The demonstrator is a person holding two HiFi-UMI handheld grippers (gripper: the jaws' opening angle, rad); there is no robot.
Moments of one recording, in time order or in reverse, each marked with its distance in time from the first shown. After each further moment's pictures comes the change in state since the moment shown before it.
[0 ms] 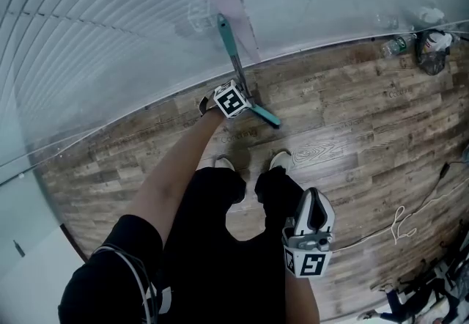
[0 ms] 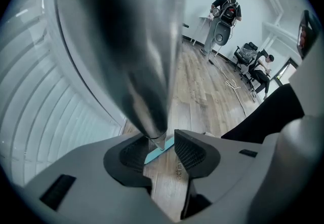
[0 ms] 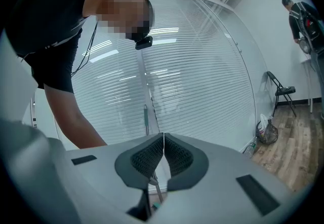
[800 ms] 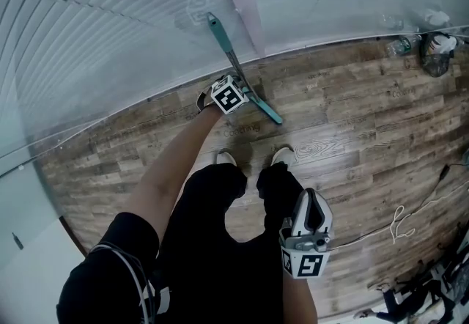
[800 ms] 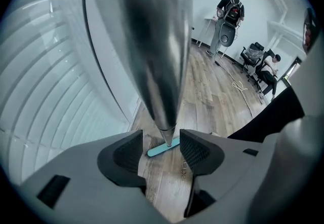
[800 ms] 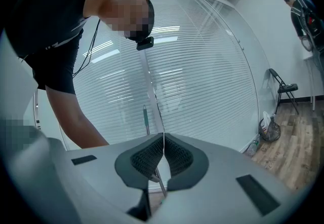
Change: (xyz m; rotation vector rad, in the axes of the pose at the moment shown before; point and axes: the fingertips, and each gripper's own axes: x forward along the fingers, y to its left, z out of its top) left arm -0.016 0.013 -0.016 -0.034 -0.028 0.066; right arm -0.004 0.020 0.001 0.016 0.020 0.028
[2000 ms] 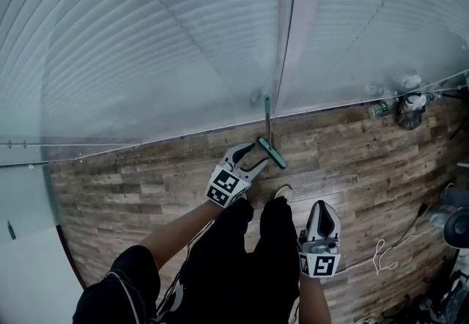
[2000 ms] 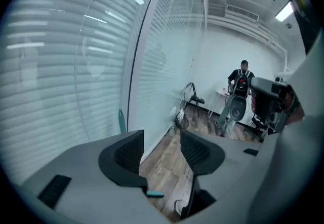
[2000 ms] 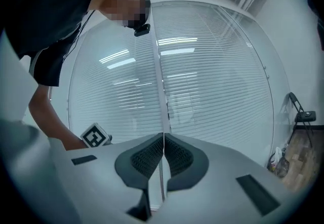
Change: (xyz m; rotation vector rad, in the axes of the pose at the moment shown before) left arm -0.396 -0.123 0.130 -0.306 -0.684 0.167; right arm -0.011 0.046 0.195 -0.122 -0.067 0.122
